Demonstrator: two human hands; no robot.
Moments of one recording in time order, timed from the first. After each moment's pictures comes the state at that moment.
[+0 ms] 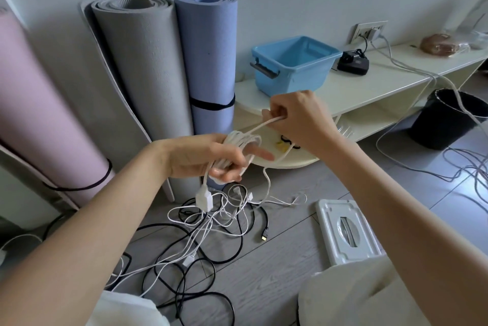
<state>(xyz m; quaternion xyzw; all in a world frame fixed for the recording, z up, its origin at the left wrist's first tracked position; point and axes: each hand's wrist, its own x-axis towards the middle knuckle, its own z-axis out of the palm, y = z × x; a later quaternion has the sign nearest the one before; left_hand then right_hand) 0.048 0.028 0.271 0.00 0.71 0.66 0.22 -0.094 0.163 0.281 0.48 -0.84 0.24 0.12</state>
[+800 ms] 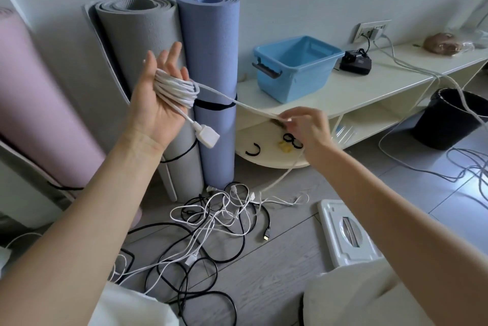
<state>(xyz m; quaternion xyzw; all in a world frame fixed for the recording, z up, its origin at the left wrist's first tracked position) 0.037 -0.015 0.287 -0.04 0.27 0.90 -0.35 -0.112 0.155 0.240 0.13 -0.78 0.60 -0.13</state>
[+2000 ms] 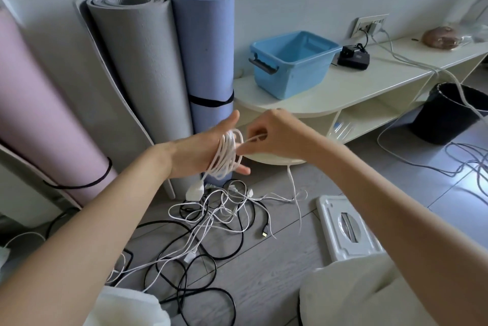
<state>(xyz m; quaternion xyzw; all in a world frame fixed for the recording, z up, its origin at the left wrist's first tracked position) 0.036 0.028 0.252 -0.09 0.70 0.69 0.17 -0.075 0.158 0.271 0.58 -0.78 0.22 -0.09</state>
